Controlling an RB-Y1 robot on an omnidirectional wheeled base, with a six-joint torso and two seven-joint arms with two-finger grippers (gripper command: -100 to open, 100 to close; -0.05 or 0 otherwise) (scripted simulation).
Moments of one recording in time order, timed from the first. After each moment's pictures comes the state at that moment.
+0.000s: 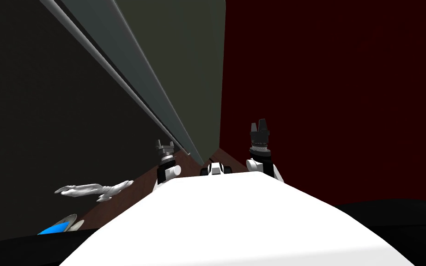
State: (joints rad) left arm 0.39 0.07 0.23 -1.86 0.37 -0.48 0.15; right arm 0.50 -0.04 -0.02 -2.25 0.04 -0.60 0.15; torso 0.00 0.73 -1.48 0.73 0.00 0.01
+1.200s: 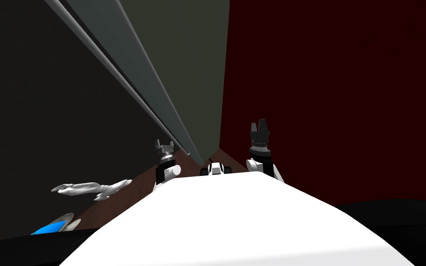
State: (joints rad) left arm 0.40 0.03 0.24 -1.92 0.40 -0.40 0.15; right arm 0.50 -0.04 -0.02 -2.25 0.04 -0.60 0.15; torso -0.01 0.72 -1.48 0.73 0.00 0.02
